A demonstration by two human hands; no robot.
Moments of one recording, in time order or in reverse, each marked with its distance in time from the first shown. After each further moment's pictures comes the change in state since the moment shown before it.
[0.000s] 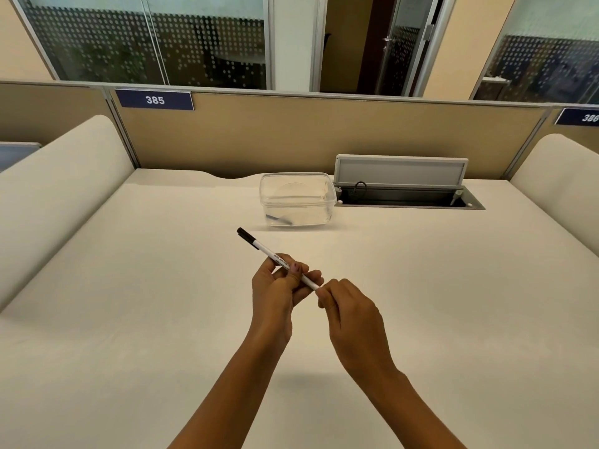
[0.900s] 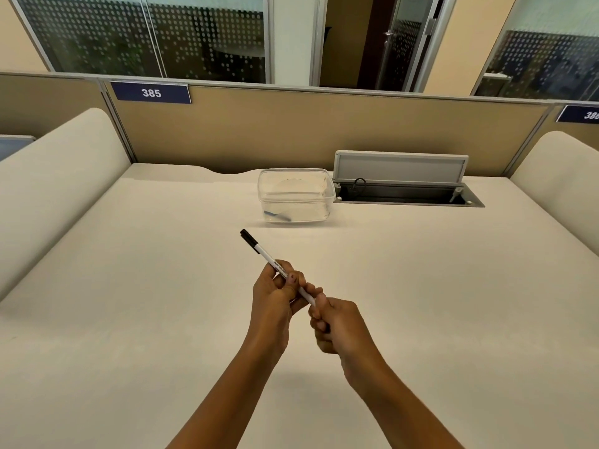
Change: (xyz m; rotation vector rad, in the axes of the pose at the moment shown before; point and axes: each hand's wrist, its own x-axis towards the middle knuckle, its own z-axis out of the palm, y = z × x) left_hand -0.003 -0.014 -0.011 0.071 -0.130 0.024; right_hand 0.005 -0.016 0.001 0.785 -0.302 0.696
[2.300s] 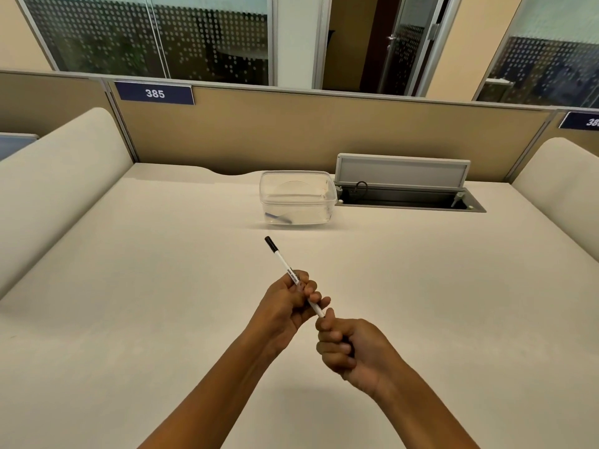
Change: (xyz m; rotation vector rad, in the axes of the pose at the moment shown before) left_hand 0.013 -0.006 -0.002 -0.134 -0.103 -0.317; right_hand -0.002 0.004 -0.025 0.652 -0.269 0.435
